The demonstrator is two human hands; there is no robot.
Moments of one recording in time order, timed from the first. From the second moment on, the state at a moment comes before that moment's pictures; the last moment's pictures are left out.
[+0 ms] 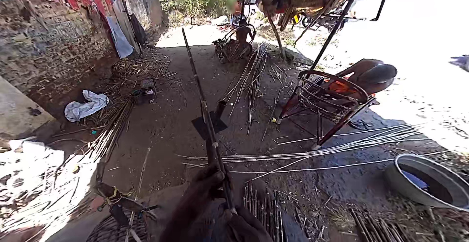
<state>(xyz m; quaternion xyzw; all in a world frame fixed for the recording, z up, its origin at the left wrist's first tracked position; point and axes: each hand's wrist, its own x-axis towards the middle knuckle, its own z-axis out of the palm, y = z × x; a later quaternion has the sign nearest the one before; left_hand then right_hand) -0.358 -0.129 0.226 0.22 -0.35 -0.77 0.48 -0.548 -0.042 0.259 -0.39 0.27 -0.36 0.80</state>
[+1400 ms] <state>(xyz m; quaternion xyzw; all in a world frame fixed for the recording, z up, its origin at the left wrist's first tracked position) -0.551 -0.301 0.322 0.39 -0.25 -0.74 0.49 -0.701 -0.312 0.295 -0.71 0.39 -0.53 0.25</state>
